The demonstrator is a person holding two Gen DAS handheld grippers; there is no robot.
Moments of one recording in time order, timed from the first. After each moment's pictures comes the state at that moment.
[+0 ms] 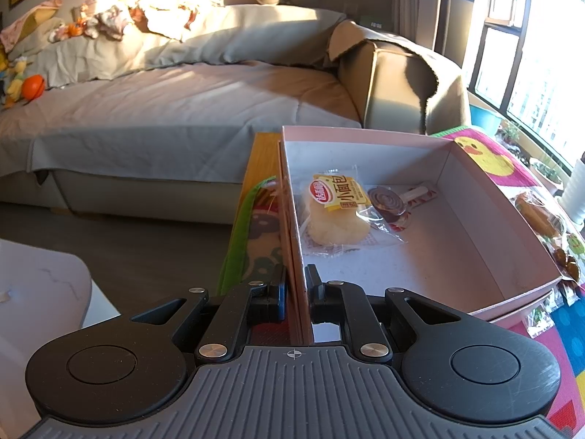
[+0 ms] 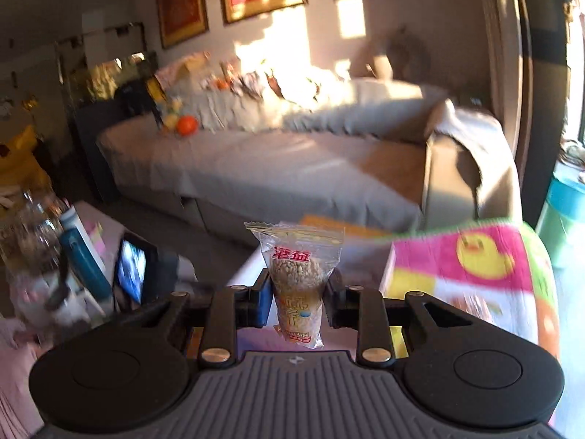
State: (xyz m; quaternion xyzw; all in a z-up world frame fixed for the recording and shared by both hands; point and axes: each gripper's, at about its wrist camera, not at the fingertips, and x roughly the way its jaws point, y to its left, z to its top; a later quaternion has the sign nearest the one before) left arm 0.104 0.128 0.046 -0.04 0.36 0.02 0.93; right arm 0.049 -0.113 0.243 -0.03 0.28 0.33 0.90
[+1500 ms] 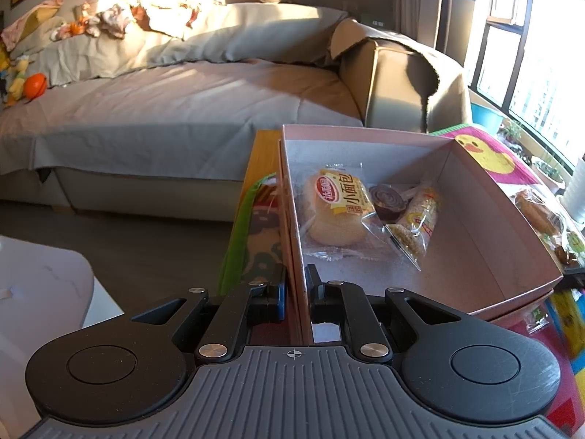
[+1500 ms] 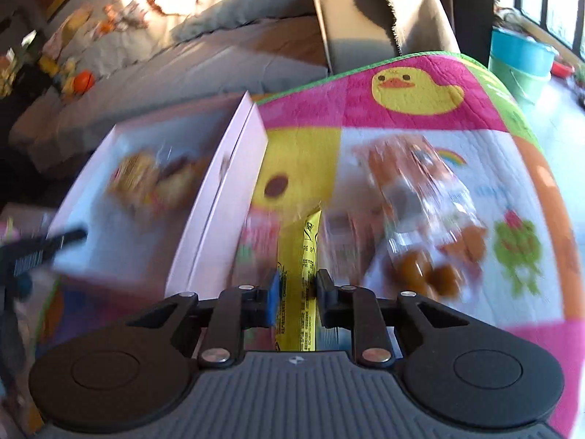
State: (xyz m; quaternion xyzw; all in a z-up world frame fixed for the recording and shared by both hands) left arm 0.100 0.128 0.045 -0.04 0.36 0.03 0.93; right arm 0.137 -0.169 0.079 -0.01 0.46 0.18 0.87
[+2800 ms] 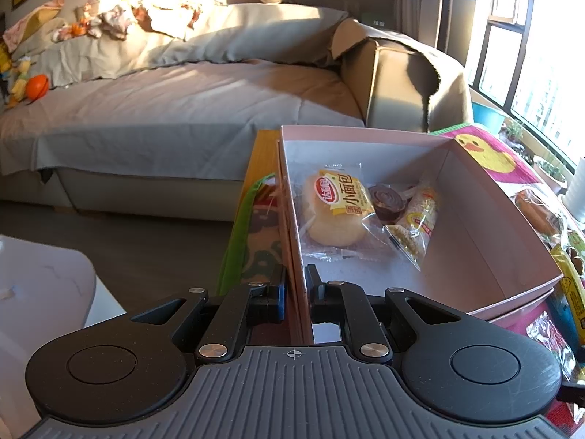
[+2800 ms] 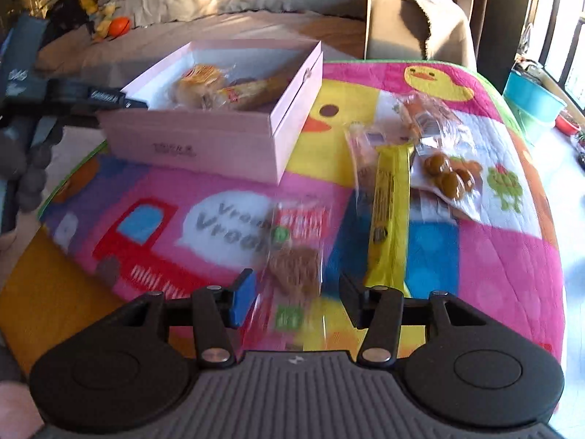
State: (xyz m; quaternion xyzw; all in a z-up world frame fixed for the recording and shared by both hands) left arm 0.098 0.126 0.048 -0.03 0.36 0.03 0.93; right arm 0.039 -0.139 0.063 -0.09 0.43 0.21 0.87
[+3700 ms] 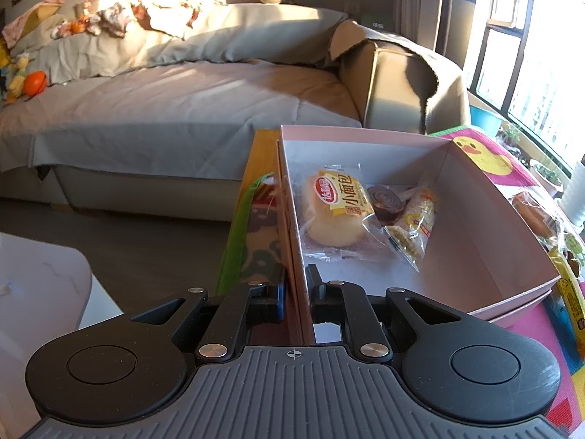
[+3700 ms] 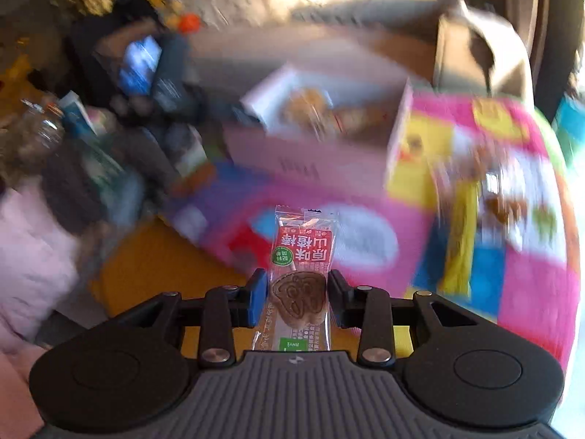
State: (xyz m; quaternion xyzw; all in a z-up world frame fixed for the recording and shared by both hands) left arm 0.097 0.129 0.048 -0.04 0.36 0.03 0.93; right arm -0.032 -0.115 0.159 -0.10 0.38 0.33 0.86
